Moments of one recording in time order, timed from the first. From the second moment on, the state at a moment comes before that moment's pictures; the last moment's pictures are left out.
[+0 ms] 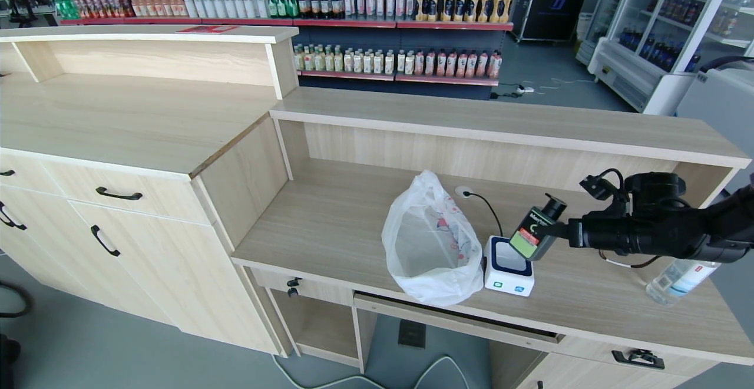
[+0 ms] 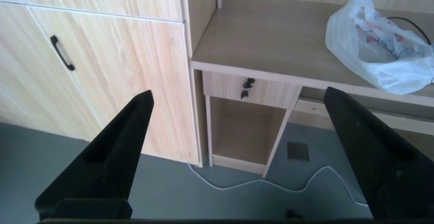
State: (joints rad) left arm 0.00 0.00 0.00 0.00 -0.02 0.00; right arm -0.17 2.16 -1.09 -0.45 0.72 -0.11
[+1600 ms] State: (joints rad) left arm 0.00 0.00 0.00 0.00 -0.02 0.00; right arm -0.13 2.10 -0.92 -0.85 0.55 -0.45
